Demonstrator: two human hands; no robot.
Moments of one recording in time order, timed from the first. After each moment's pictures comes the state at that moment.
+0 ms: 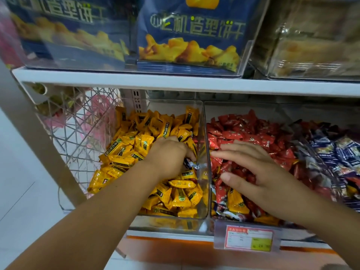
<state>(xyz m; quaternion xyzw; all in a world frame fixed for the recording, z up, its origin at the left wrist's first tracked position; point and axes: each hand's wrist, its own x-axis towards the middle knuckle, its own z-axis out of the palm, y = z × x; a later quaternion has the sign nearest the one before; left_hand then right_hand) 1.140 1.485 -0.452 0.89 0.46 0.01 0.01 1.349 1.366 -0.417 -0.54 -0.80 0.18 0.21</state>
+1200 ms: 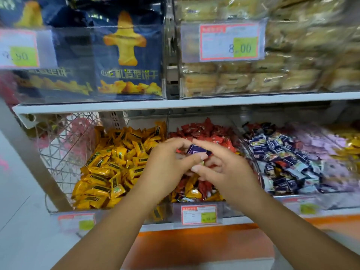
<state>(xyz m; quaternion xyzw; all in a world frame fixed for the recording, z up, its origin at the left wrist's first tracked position) 1.203 1.361 -0.378 0.73 0.41 0.39 0.38 1.353 1.315 -0.397 -0.53 -0.67 0.25 0.46</state>
